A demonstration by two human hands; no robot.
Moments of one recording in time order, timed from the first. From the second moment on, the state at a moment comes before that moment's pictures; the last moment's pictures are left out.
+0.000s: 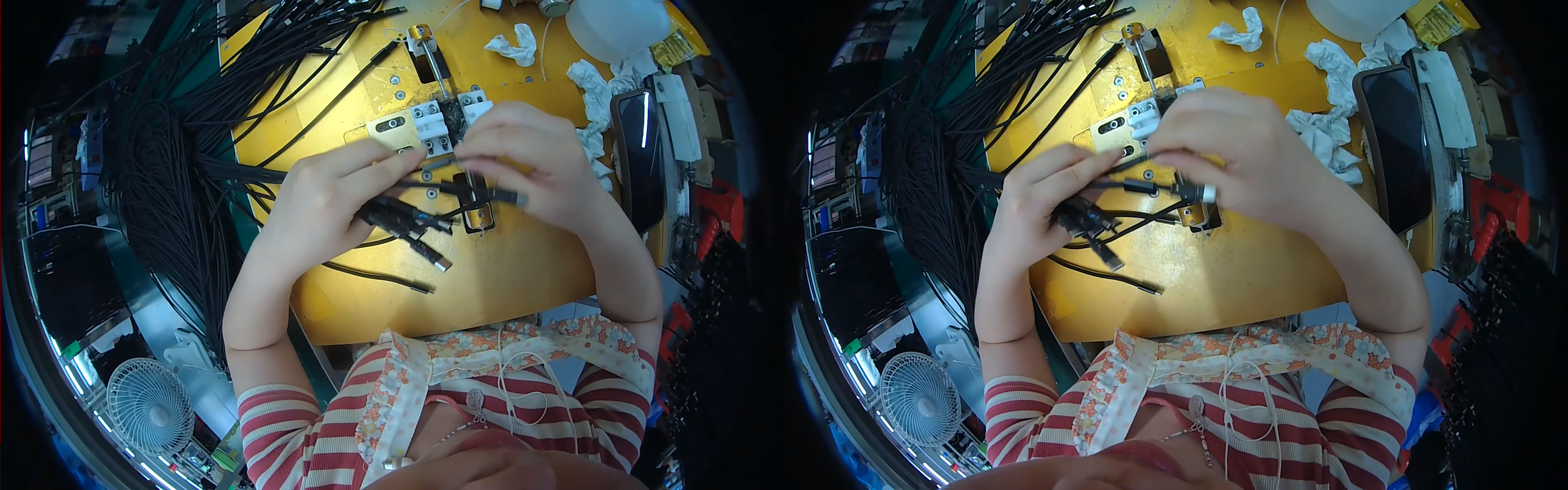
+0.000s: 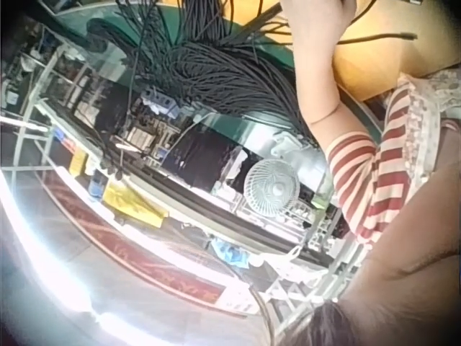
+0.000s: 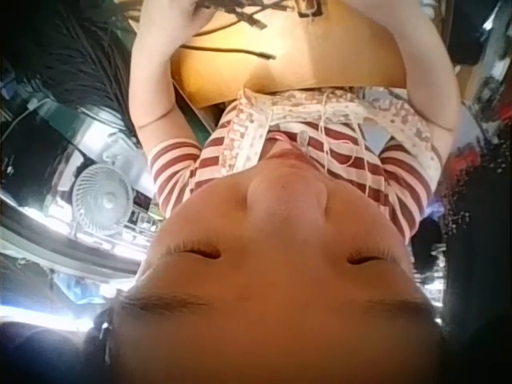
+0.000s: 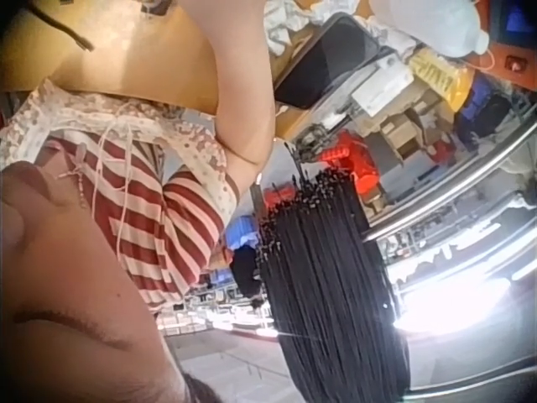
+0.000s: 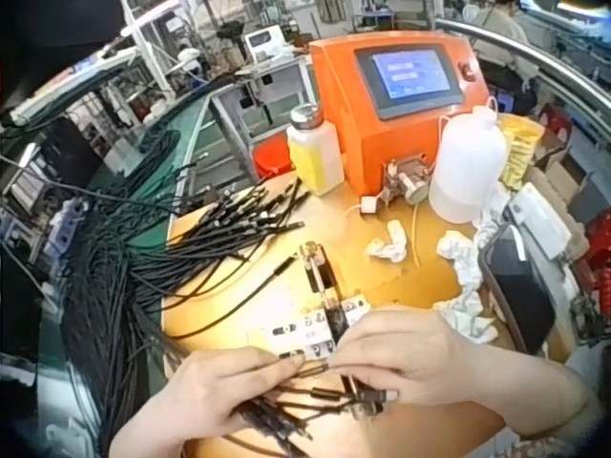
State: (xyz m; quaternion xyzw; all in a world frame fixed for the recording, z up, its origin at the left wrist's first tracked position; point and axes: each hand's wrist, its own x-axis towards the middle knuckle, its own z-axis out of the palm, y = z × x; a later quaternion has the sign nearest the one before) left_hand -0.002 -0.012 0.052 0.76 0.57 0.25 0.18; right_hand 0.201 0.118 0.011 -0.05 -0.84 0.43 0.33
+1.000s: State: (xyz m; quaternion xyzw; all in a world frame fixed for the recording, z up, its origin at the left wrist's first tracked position) left_hand 0.001 0.000 0.012 0.77 0.60 0.19 0.05; right_hand 0.216 0.128 0.021 -0.21 -0.90 0.34 0.14
